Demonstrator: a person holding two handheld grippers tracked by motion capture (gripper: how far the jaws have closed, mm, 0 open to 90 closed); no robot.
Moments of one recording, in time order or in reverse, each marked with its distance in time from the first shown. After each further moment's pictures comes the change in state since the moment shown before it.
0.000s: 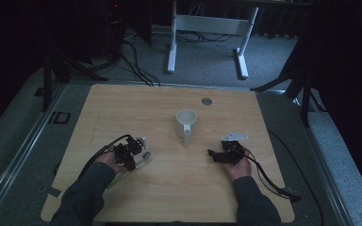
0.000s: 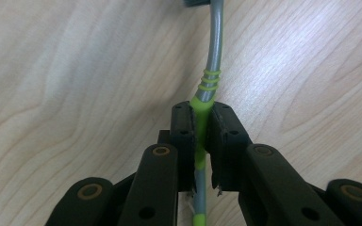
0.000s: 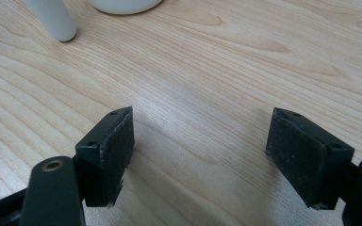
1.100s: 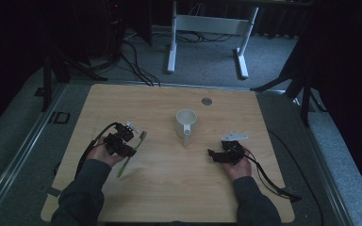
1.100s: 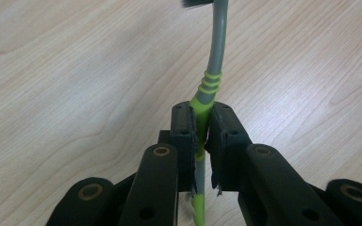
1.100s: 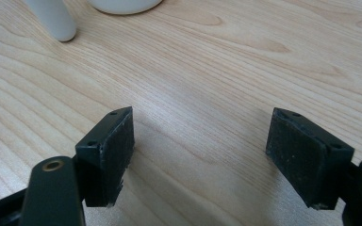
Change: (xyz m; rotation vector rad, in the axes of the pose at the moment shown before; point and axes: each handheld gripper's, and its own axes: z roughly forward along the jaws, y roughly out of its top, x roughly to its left) left arm 0.013 -0.012 -0.048 -0.290 0.000 -0.120; right arm 0.000 0.000 0.000 0.000 0.000 0.000
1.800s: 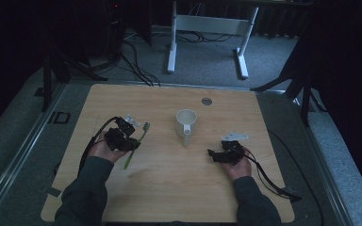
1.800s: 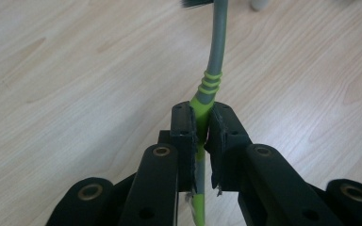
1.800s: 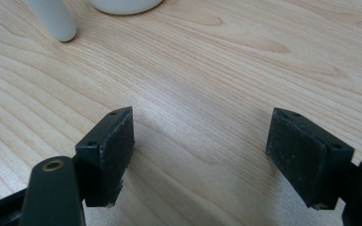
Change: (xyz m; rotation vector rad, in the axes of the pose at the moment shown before) left arm -0.007 0.011 -0.018 -0.157 0.021 0.013; right arm 0.000 0.000 0.000 -0.001 0.001 0.001
